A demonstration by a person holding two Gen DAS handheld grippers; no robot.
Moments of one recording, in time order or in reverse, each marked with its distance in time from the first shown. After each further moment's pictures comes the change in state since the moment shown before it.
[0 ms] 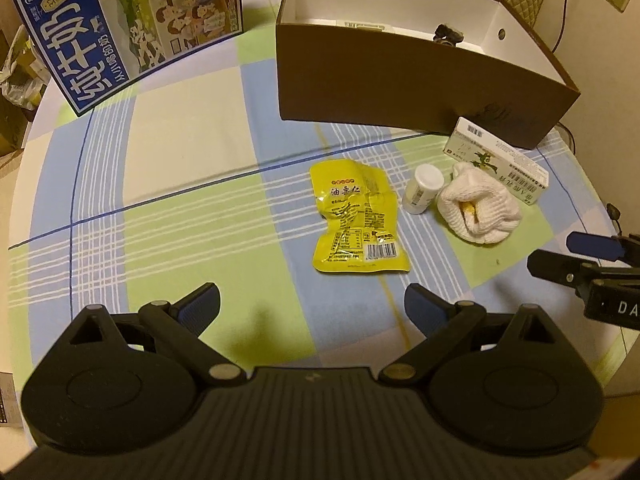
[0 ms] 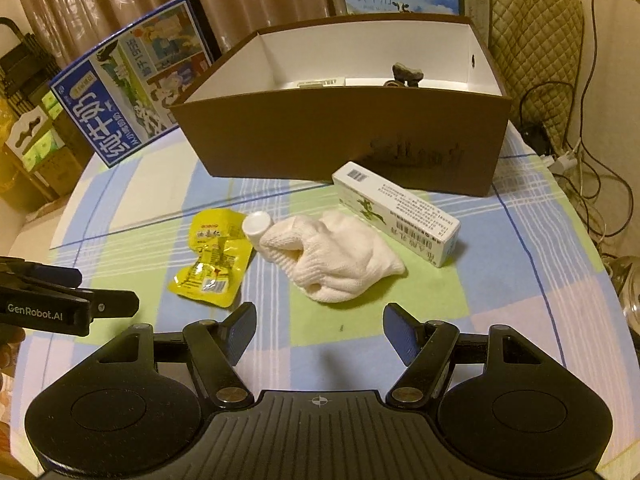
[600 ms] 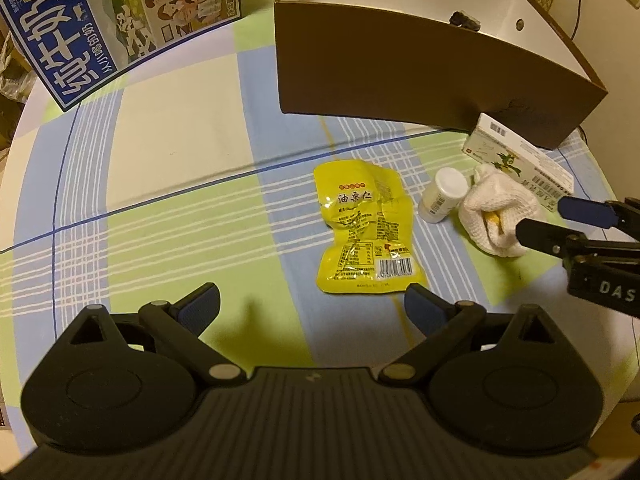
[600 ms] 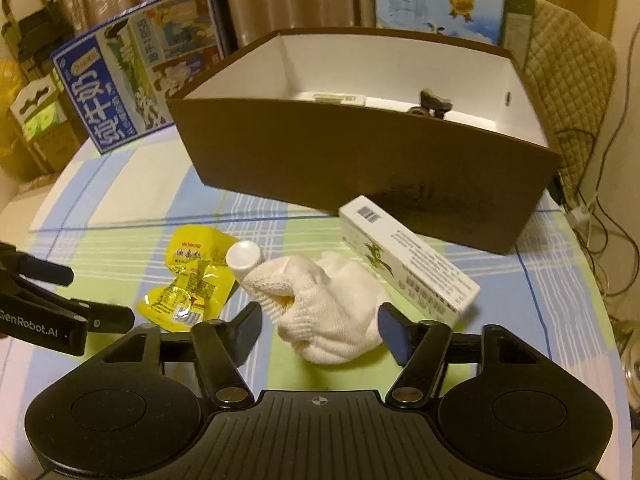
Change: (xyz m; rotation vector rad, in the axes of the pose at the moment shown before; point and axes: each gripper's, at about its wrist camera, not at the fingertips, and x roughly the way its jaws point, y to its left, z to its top) left arm 0.033 0.001 0.017 -0.008 0.034 0.011; right arm 0.046 0.006 0.021 -0.160 -0.026 -0.021
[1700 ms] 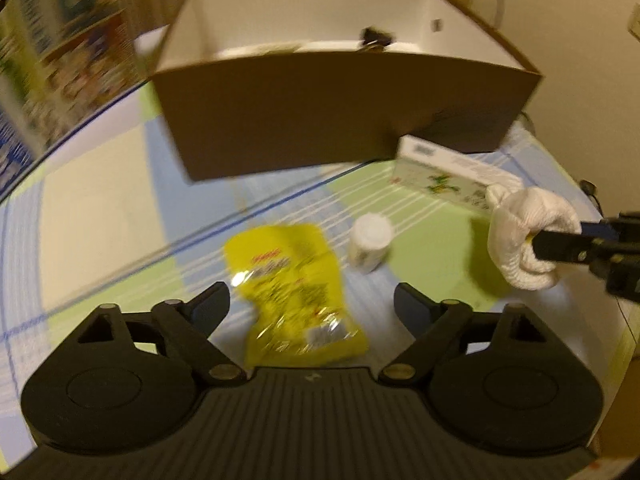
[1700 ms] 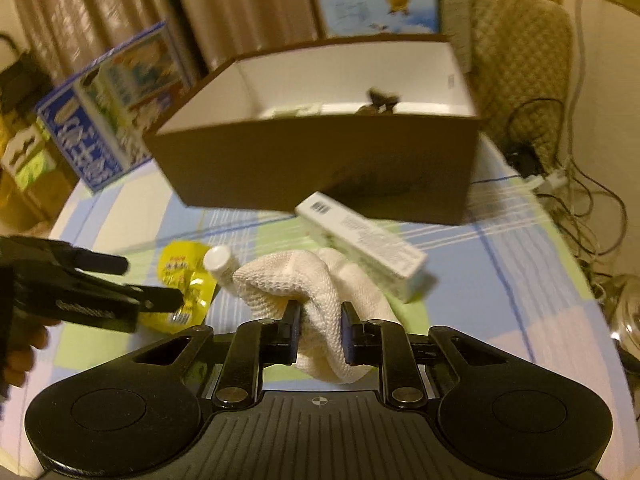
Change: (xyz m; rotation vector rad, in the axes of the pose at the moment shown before) left arm 0.015 -0.045 0.021 0.222 -0.127 -0.132; right arm -0.050 -0.040 -0.018 0.199 -0.068 -0.004
